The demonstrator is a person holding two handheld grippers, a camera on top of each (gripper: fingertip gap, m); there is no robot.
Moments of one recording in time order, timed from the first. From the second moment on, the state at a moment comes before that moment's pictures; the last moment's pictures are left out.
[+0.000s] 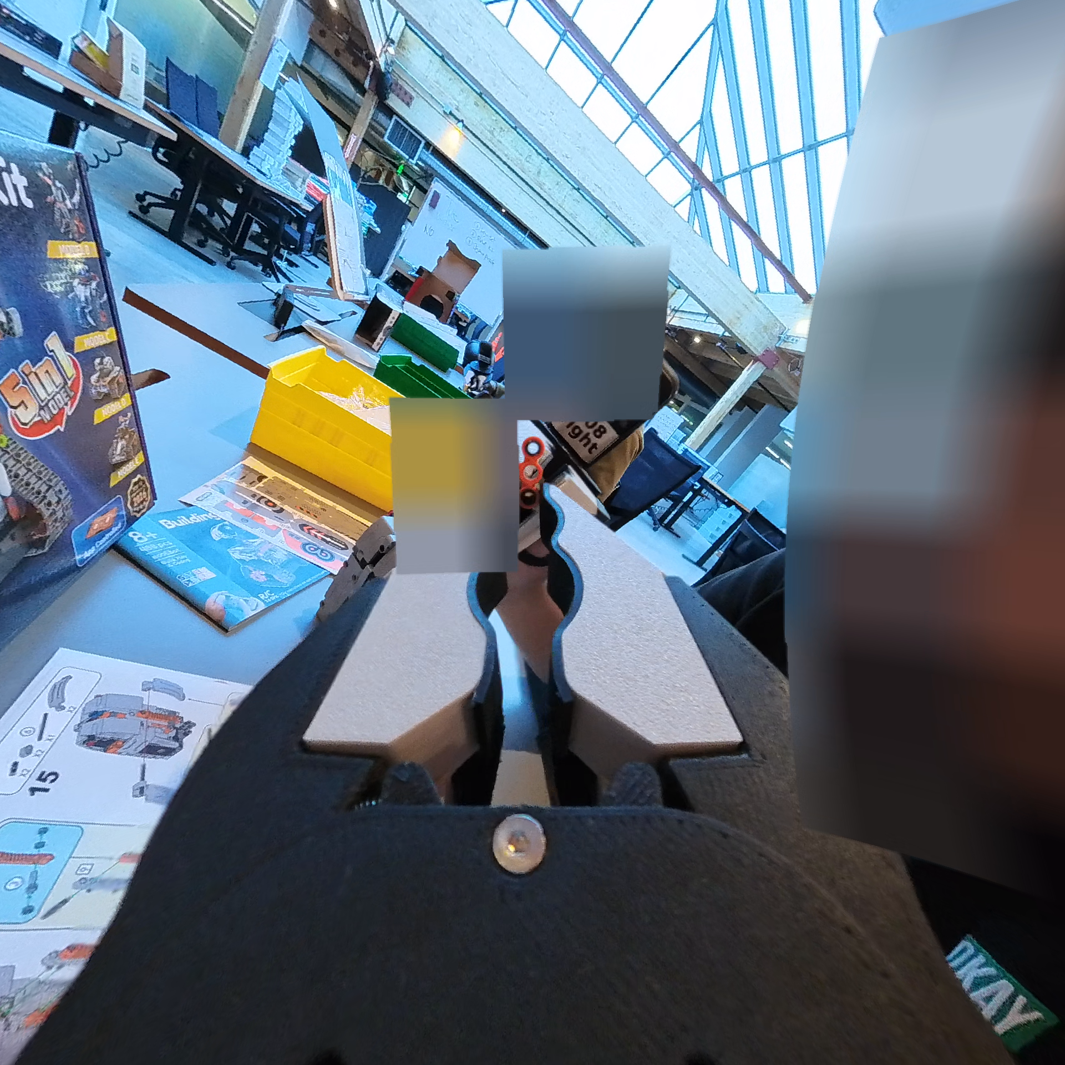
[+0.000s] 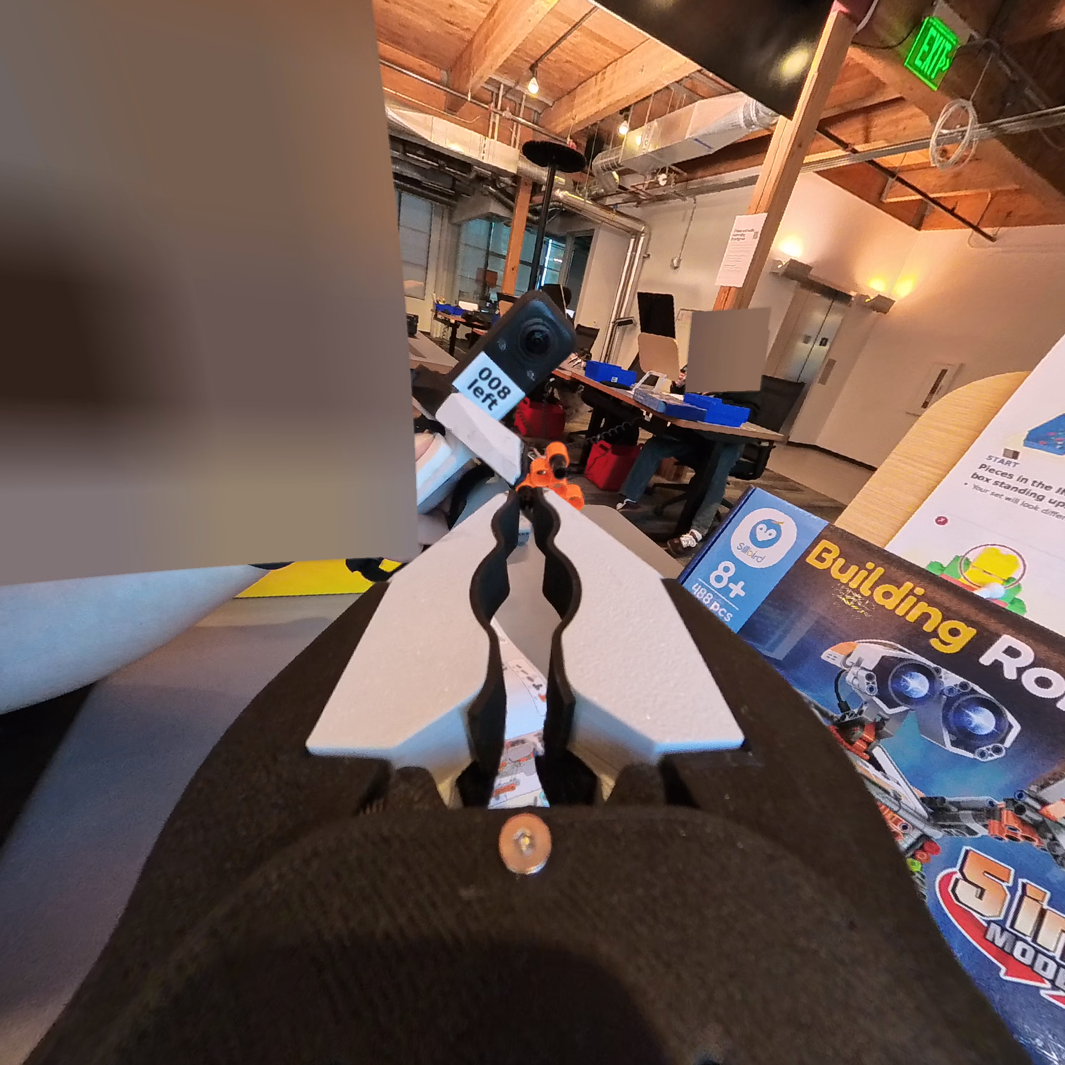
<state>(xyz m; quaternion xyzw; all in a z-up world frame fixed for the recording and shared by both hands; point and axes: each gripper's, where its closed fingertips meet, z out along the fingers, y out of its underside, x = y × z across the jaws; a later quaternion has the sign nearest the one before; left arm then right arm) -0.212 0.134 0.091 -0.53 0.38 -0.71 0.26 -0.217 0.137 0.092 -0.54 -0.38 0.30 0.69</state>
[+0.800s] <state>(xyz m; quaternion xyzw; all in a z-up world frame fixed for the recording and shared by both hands) -0.215 0.137 0.080 -0.55 0.38 -0.70 0.25 -0.220 0.139 0.082 -0.55 -0.40 0.29 0.68</state>
